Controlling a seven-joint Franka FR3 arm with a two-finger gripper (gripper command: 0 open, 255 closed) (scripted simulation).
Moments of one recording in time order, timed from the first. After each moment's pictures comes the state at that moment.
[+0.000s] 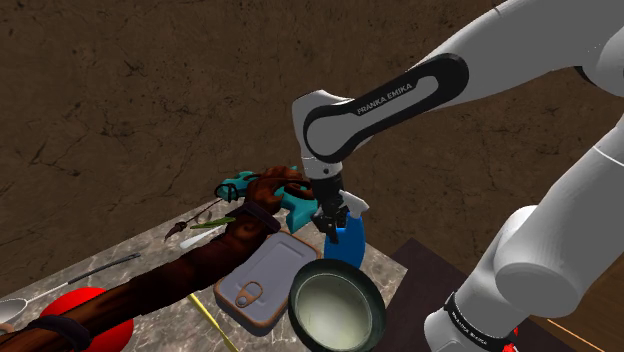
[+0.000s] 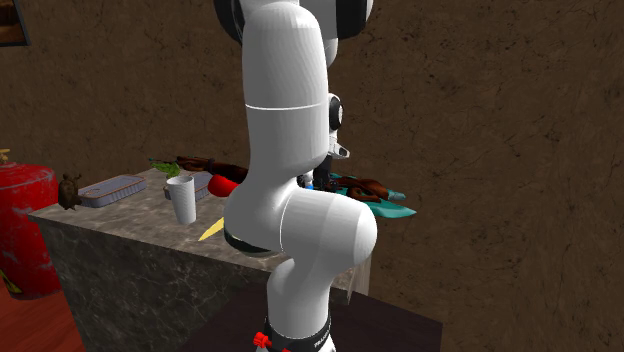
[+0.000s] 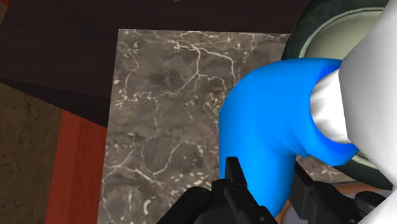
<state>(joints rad) 0.10 -0.10 0.25 -2.41 0.11 1.85 0.12</state>
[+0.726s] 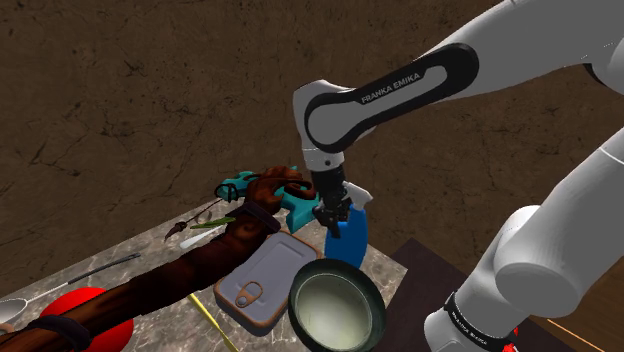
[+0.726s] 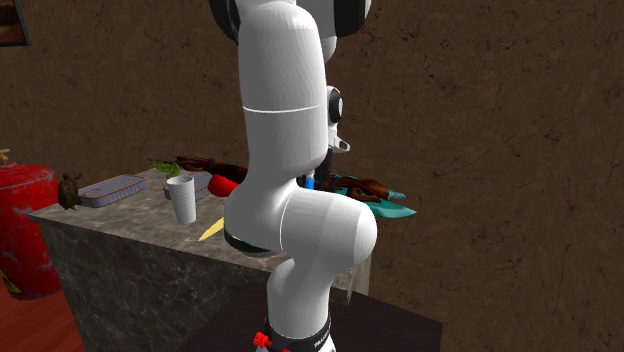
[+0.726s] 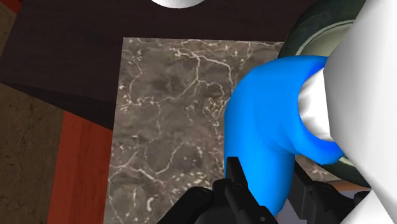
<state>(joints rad) 0.10 -0.14 0.25 -2.38 0.11 1.79 0.12</state>
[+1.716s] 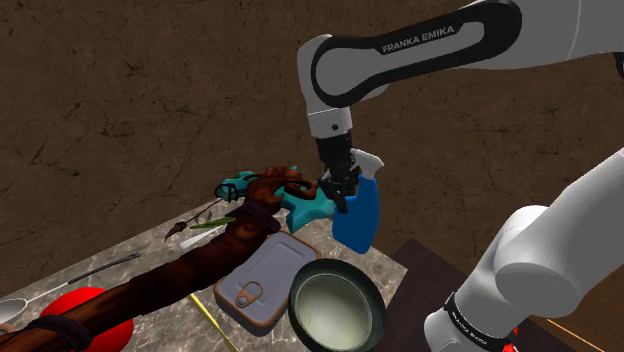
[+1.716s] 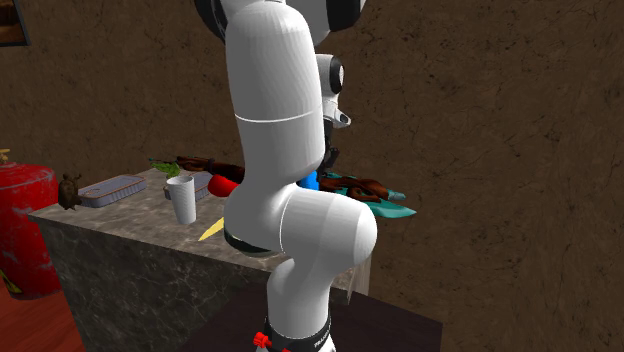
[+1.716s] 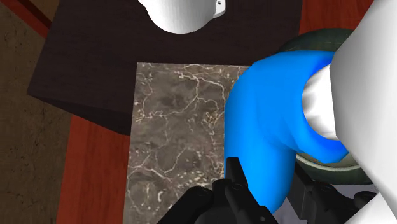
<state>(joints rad) 0.10 -0.23 0.24 -2.26 0.12 1.57 0.12</state>
